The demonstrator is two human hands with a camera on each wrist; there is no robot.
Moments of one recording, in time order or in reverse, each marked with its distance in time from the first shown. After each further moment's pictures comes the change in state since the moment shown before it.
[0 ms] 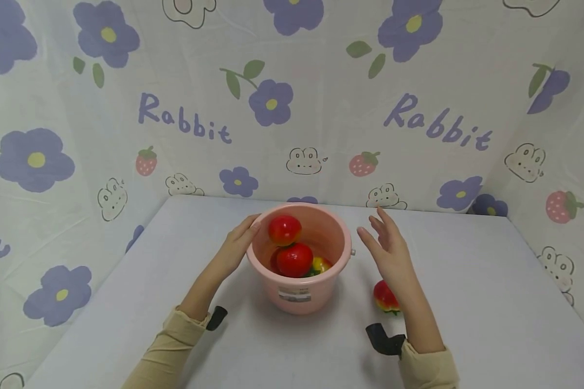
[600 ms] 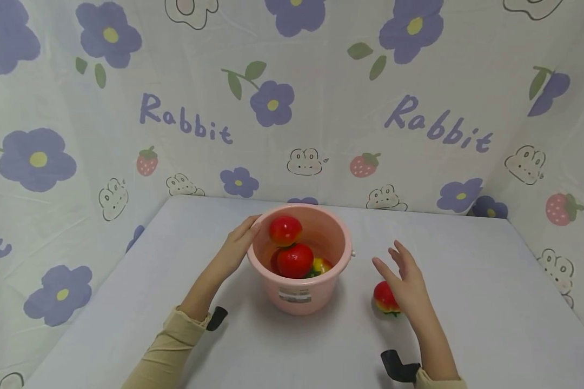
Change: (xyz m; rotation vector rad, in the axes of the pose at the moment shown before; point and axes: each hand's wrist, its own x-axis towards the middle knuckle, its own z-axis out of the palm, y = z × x) left_hand 0.000 0.001 0.000 -0.013 -0.009 -0.013; right_hand -0.022 0.051 -0.010 -0.100 -0.053 0.203
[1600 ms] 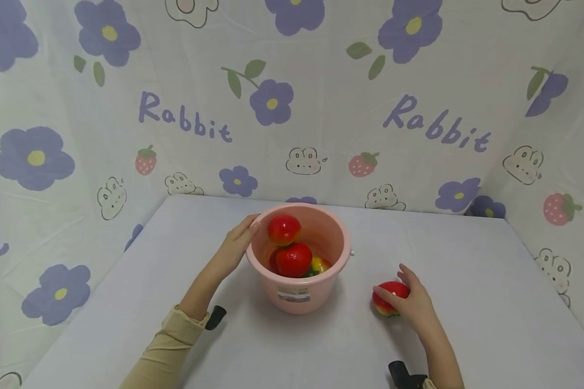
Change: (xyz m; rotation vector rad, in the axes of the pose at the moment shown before) left_hand -0.002 0.000 0.001 0.012 0.015 0.027; right_hand 0.001 0.043 -0.002 -0.154 -0.067 0.168
